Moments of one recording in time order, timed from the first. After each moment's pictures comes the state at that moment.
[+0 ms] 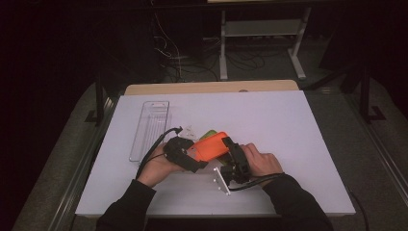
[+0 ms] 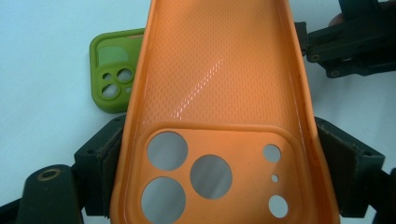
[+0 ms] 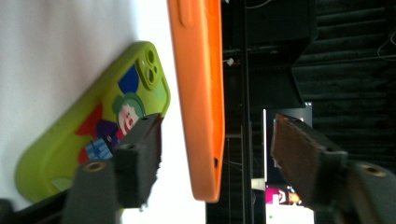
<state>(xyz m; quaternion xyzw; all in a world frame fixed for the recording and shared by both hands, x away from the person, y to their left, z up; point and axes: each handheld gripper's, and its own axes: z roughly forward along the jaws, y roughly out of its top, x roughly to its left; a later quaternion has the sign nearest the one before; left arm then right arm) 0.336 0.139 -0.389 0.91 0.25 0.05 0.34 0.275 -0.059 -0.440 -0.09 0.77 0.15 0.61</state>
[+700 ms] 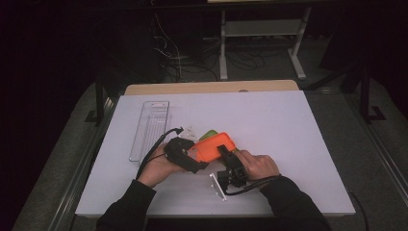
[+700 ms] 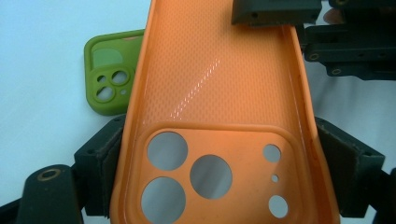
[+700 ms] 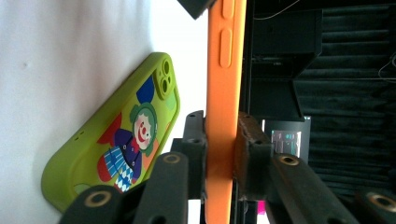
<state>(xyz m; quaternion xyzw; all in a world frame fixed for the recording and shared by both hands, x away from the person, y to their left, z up) 0.336 0.138 -0.389 0.91 0.24 0.05 0.34 0.267 -0.050 -0.445 -0.12 0.77 0.14 0.61</state>
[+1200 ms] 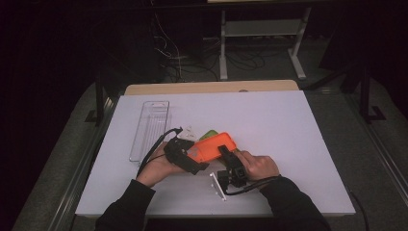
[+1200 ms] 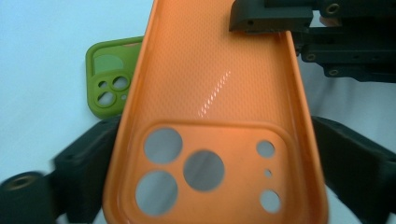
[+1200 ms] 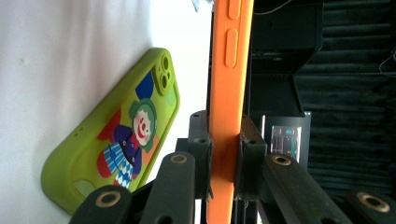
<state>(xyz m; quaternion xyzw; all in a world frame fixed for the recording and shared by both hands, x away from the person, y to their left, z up) 0.332 0.138 -0.389 0.90 0.24 0.06 0.36 0.266 -0.050 -0.445 -0.11 0.77 0.14 0.61</state>
